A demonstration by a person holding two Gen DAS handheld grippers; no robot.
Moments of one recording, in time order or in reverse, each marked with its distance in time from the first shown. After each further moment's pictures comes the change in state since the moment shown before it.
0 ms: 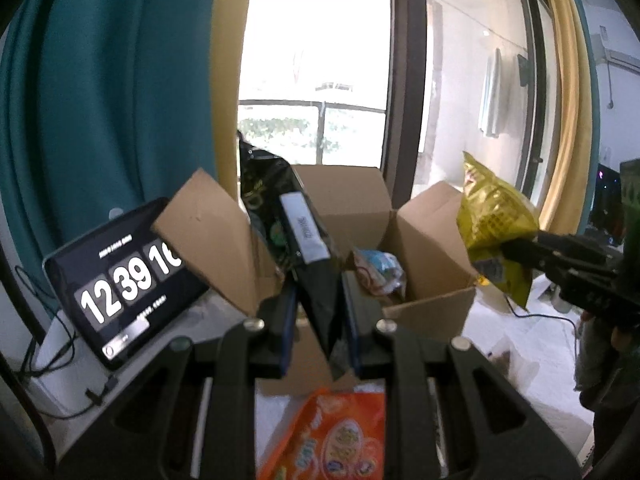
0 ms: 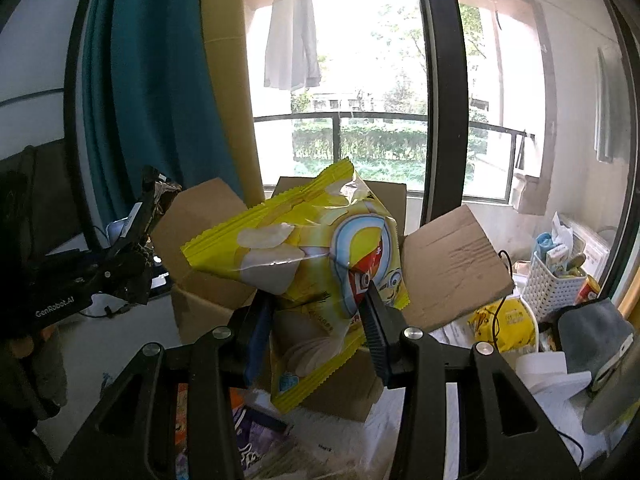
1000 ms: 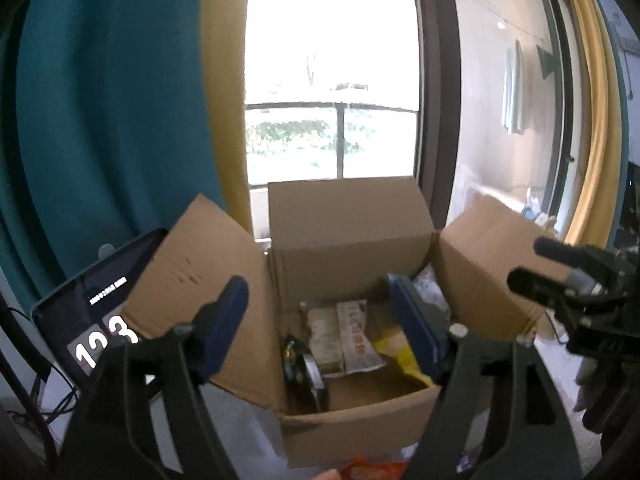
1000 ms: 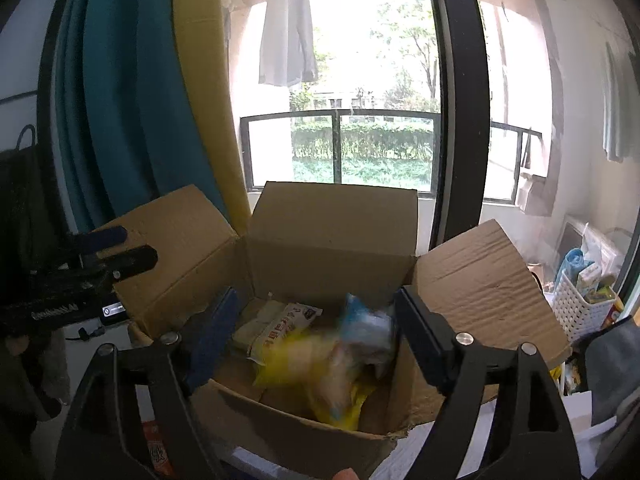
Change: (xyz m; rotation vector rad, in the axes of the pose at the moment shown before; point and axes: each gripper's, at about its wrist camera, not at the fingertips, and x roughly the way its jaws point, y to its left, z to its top) left arm 0.069 0.007 0.037 0.020 -0.006 0.086; right arm 0.065 -0.007 0.018 0.005 0.006 0.011
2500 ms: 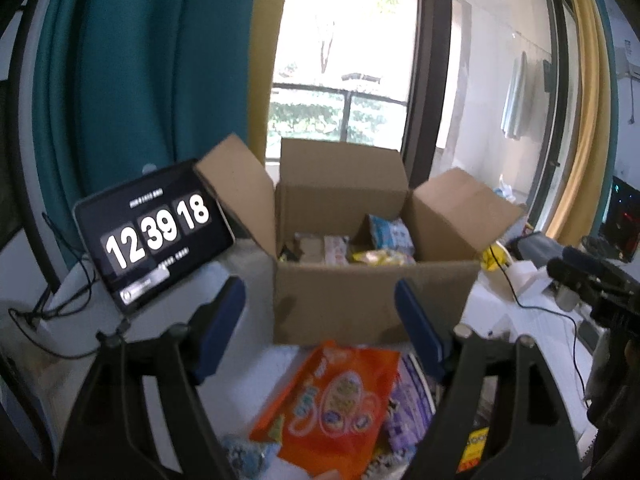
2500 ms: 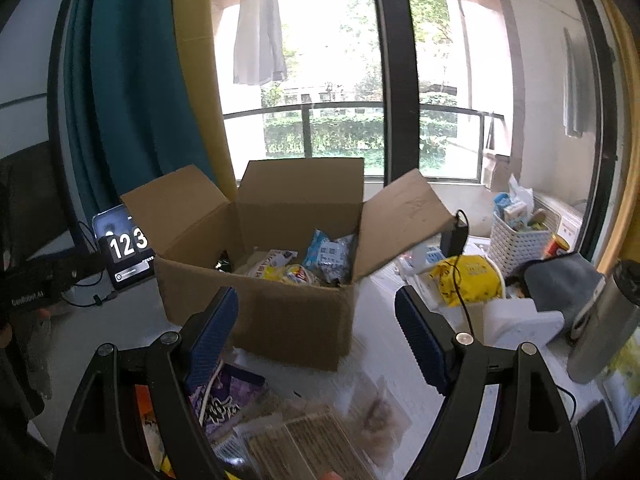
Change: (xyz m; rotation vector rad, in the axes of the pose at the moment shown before) left arm -0.108 -0.003 -0.077 -0.107 0.070 -0.017; right arm -0.118 -0.006 -0.060 0.074 0.024 -0.101
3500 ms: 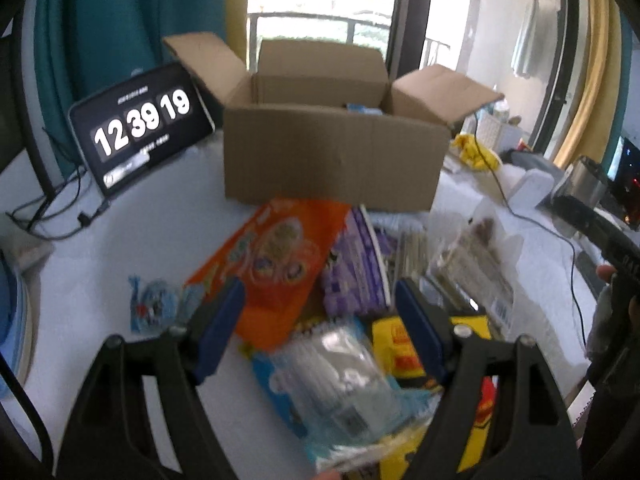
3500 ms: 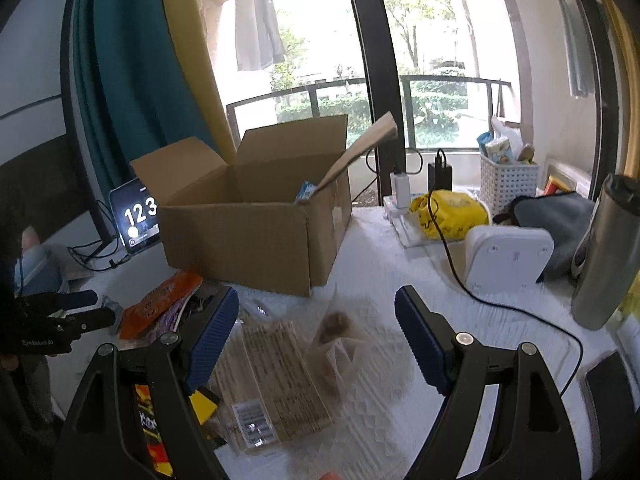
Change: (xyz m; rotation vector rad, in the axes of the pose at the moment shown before) left arm -0.008 -0.071 -0.098 -0.008 0.271 0.055; right arm -0.027 -0.070 -0.073 0.059 0.064 0.114
